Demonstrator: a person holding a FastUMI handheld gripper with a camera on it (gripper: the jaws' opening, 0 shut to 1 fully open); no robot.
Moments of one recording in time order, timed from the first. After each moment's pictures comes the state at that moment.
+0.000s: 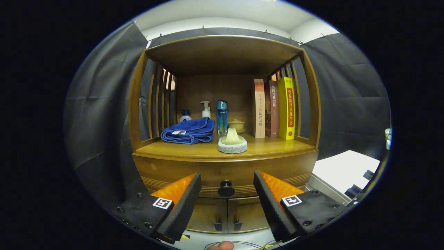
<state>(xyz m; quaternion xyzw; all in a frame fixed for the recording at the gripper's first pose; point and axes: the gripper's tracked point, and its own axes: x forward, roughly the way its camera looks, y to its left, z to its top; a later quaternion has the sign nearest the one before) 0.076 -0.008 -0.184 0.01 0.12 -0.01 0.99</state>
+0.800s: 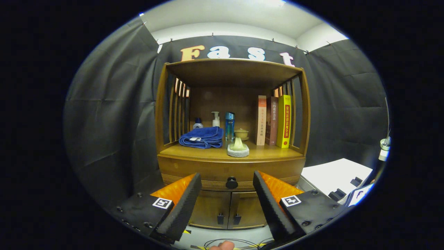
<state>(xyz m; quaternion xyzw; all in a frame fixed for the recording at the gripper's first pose) -0.003 0.017 -0.123 0.00 0.09 0.03 1.00</state>
